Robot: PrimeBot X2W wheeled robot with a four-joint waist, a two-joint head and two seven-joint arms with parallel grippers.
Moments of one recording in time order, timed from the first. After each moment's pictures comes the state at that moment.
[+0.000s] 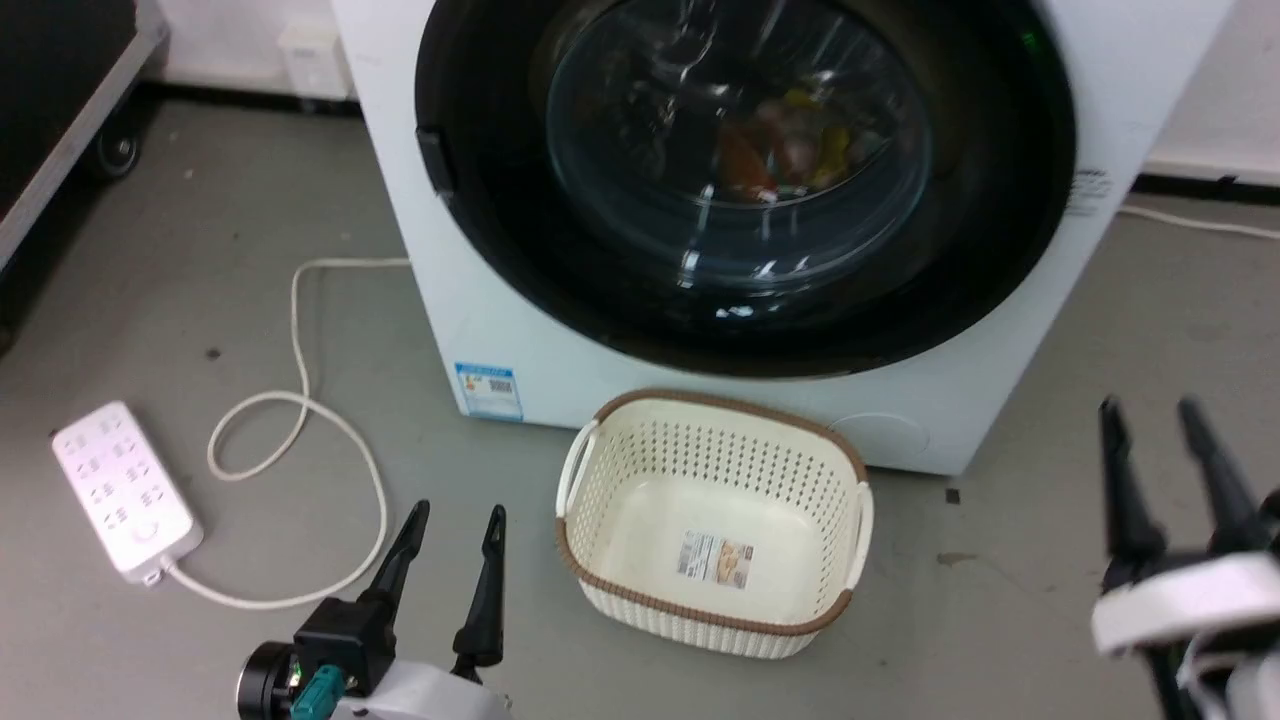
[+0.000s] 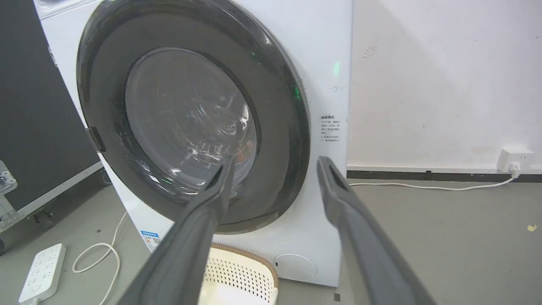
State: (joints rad) left arm -0.03 0.05 -0.12 0.14 -0.17 -0.08 -0.26; right arm -0.20 -0.25 -0.05 0.24 0.34 0.13 -0.26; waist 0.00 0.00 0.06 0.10
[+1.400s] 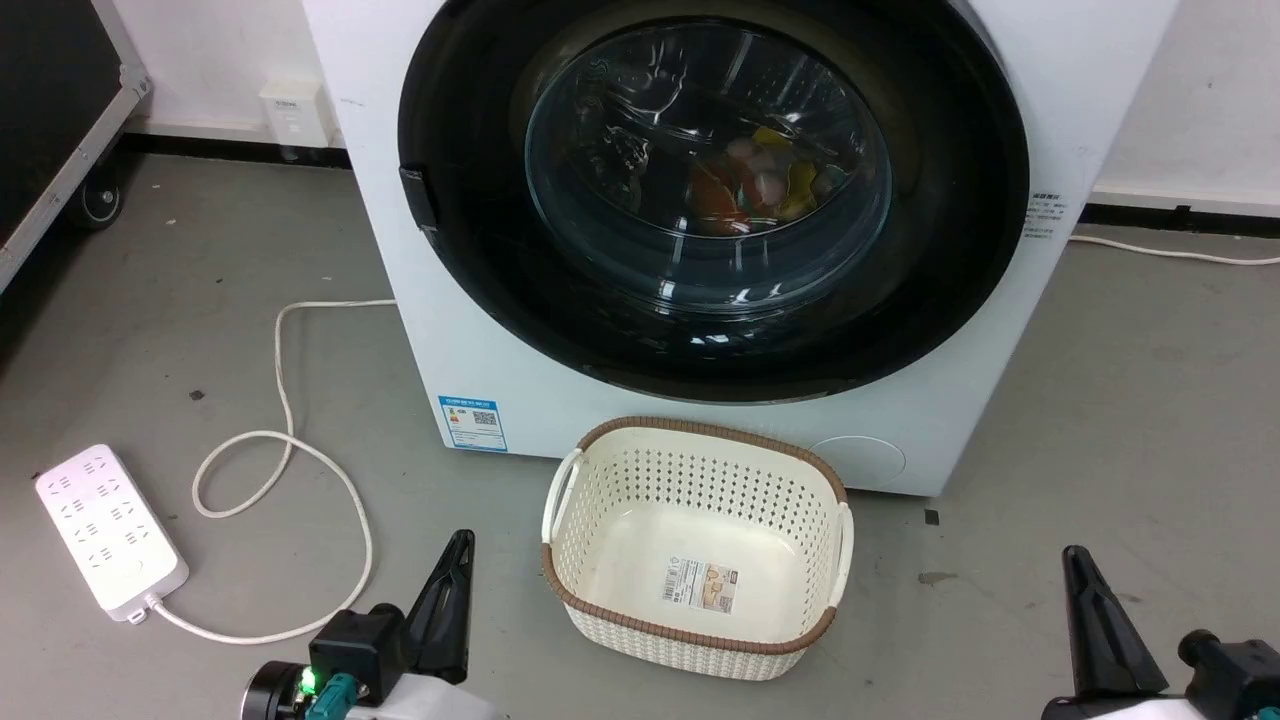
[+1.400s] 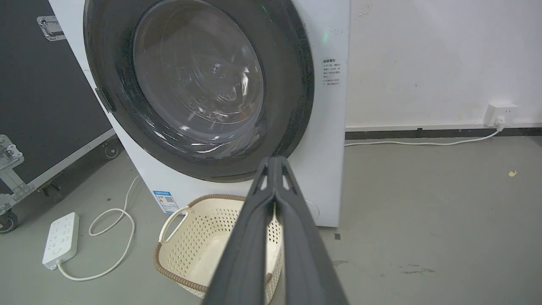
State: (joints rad) left arm -0.01 0.05 -0.11 0.19 -0.14 -0.09 -0.24; right arm 0.10 -0.06 -0.08 0.08 0.19 0.13 -0.24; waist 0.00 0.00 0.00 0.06
